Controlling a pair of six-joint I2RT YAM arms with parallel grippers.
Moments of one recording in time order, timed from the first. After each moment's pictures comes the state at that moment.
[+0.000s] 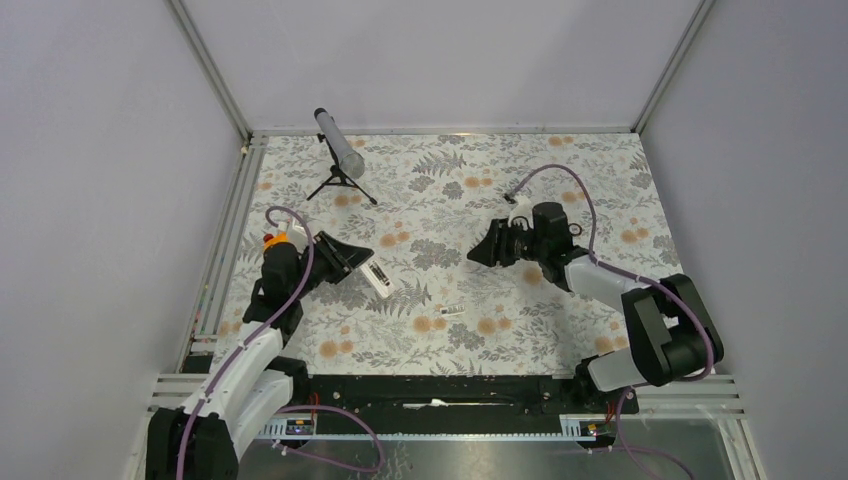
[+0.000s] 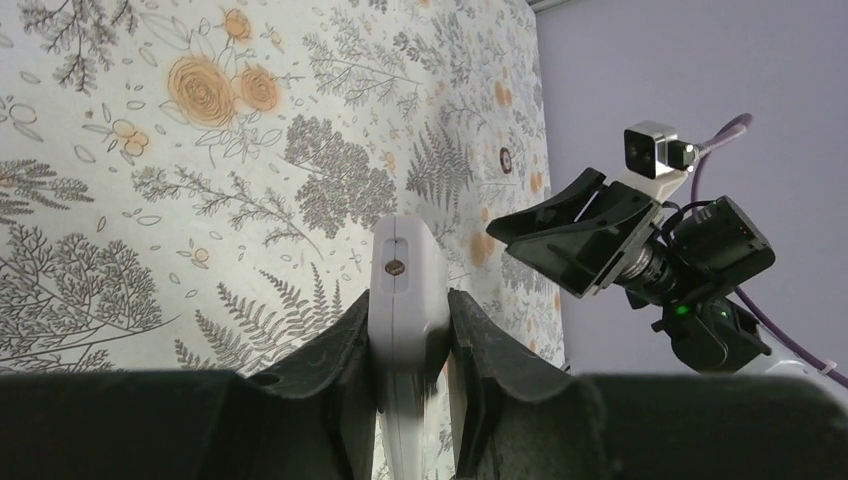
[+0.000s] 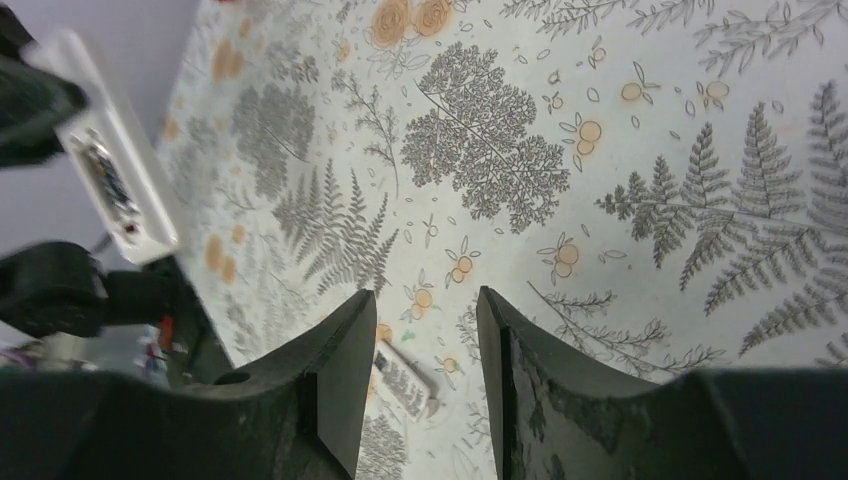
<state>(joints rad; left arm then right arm) -0.18 0.80 0.31 0.20 0.45 -0.95 0.33 1.45 0.58 0.35 -0.64 0.50</state>
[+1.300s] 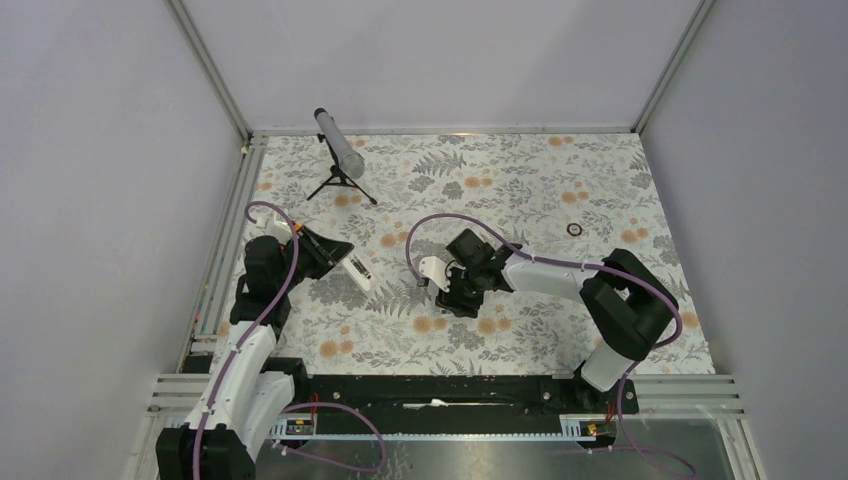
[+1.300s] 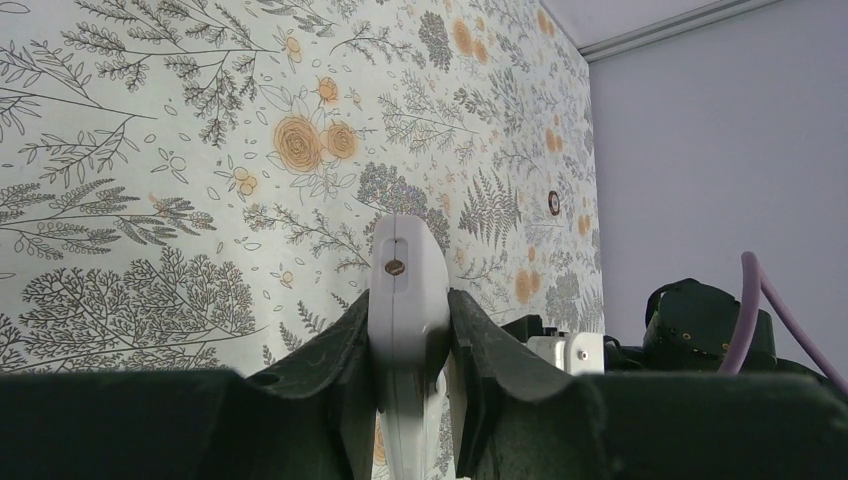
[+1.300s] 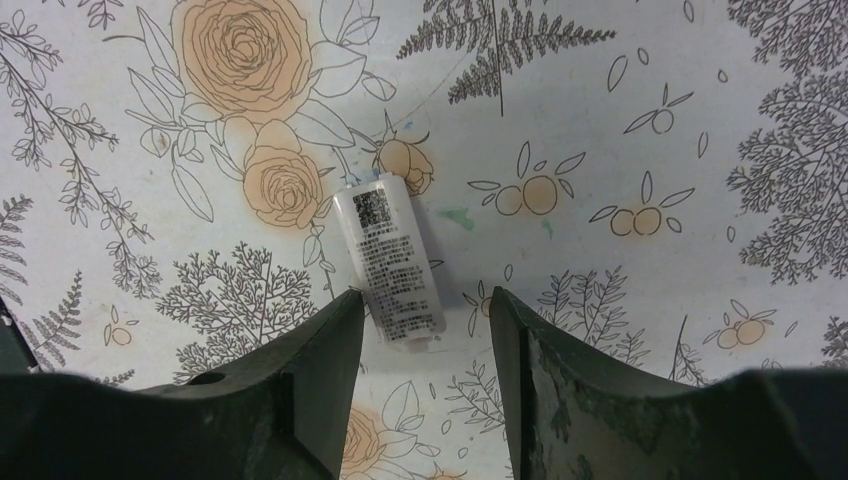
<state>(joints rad) -0.02 0.76 0.42 -0.01 0.46 -0.83 0.82 1.67 0.92 -0.42 -0.30 -0.56</state>
